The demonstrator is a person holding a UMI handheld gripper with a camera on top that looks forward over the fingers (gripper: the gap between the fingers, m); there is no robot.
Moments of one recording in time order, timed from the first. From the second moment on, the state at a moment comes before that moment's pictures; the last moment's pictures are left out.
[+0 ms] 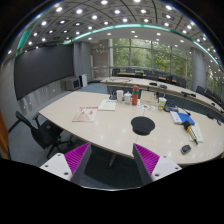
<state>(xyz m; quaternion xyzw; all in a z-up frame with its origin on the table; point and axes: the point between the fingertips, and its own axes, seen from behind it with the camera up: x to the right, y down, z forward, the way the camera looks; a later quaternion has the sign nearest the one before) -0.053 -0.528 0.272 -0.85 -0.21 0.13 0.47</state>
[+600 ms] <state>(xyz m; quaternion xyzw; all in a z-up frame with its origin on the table) 0.242 -0.436 0.091 -0.90 -0.04 0.01 0.43</state>
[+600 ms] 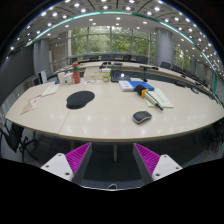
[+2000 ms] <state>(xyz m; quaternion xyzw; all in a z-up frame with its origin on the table) 0.364 -0.161 -0.014 -0.91 0.00 -0.01 0.41</state>
